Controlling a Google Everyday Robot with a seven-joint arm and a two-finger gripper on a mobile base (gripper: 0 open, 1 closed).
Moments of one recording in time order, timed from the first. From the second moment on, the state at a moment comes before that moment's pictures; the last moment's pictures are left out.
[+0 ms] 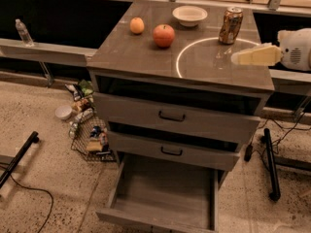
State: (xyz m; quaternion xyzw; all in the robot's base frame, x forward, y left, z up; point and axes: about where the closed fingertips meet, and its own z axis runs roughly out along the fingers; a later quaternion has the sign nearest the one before) arm 0.634 -0.283 0.942 -0.25 0.78 0.13 0.55
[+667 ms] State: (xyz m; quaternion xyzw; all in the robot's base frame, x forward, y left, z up) arm 0.706 -0.287 0.939 -0.19 0.76 0.14 0.60
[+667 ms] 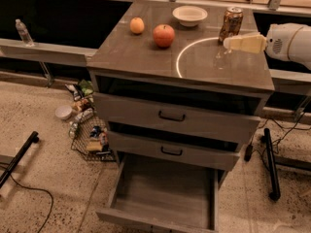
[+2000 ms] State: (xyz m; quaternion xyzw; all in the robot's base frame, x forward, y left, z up) arm 0.809 -0.317 0.858 -0.19 0.75 0.07 0.63
